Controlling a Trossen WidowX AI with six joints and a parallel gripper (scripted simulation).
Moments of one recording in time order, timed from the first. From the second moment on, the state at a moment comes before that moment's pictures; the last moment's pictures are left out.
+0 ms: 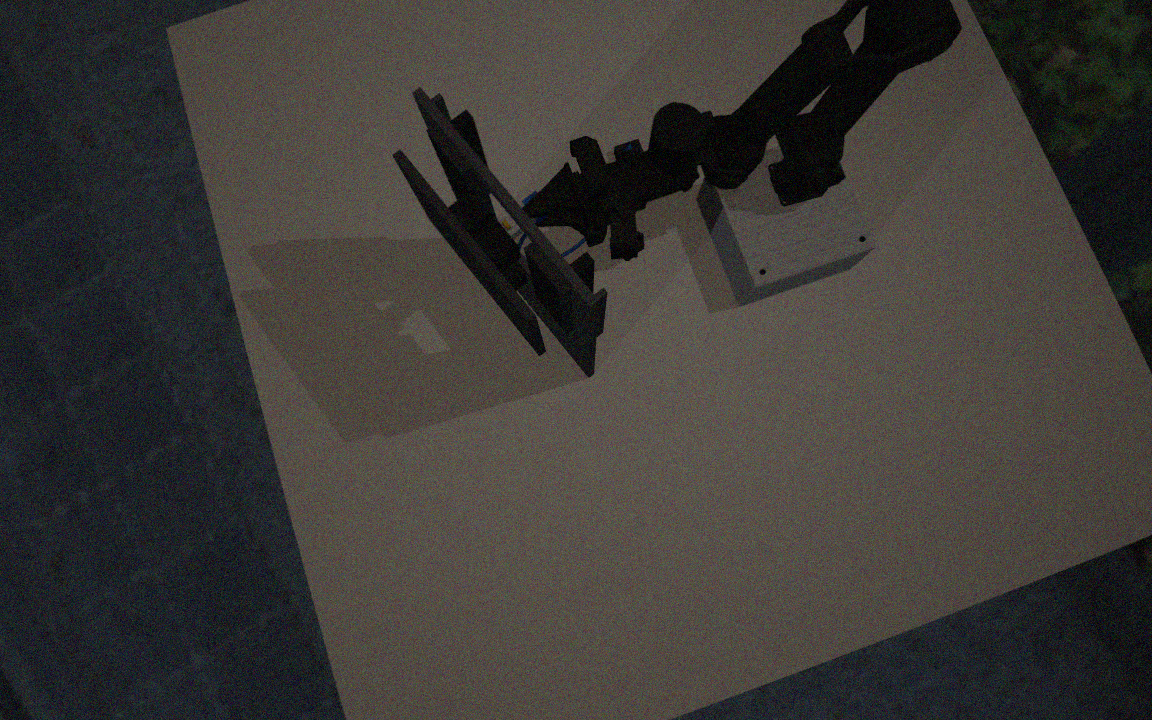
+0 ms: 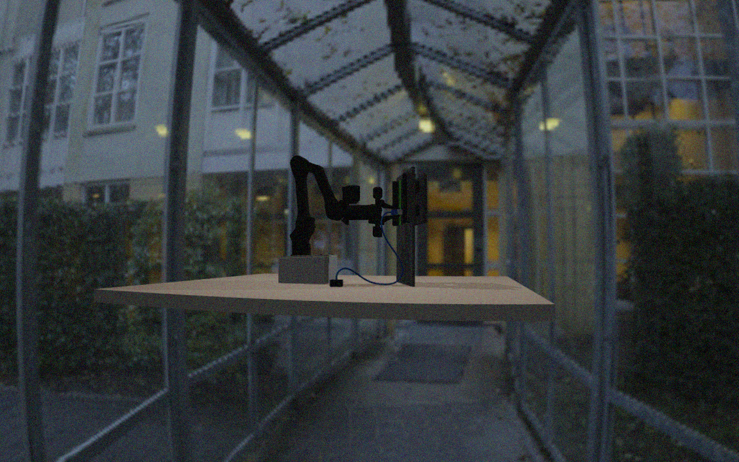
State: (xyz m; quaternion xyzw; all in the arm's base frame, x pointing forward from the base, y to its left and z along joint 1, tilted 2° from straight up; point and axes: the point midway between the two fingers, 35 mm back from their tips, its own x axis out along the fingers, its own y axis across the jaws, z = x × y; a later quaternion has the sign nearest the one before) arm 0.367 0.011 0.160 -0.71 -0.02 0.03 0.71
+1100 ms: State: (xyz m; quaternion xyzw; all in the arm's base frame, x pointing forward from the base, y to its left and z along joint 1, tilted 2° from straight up) arm 0.366 0.014 0.162 -0.71 -0.02 0.03 0.71
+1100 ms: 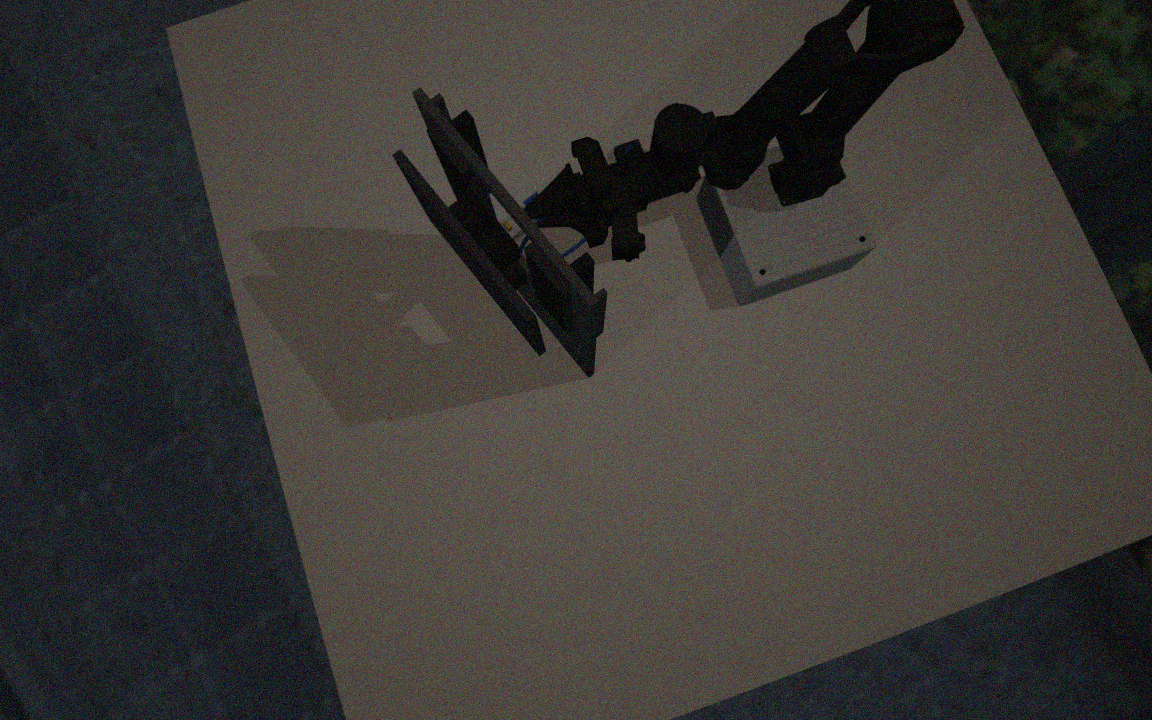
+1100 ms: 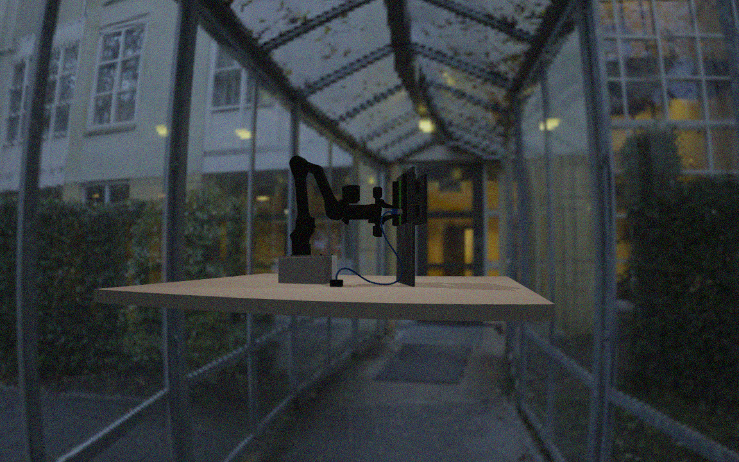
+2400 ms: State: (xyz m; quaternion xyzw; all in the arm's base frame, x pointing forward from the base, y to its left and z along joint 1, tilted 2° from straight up) arm 0.368 0.015 0.162 -0.71 -0.02 0.02 0.71
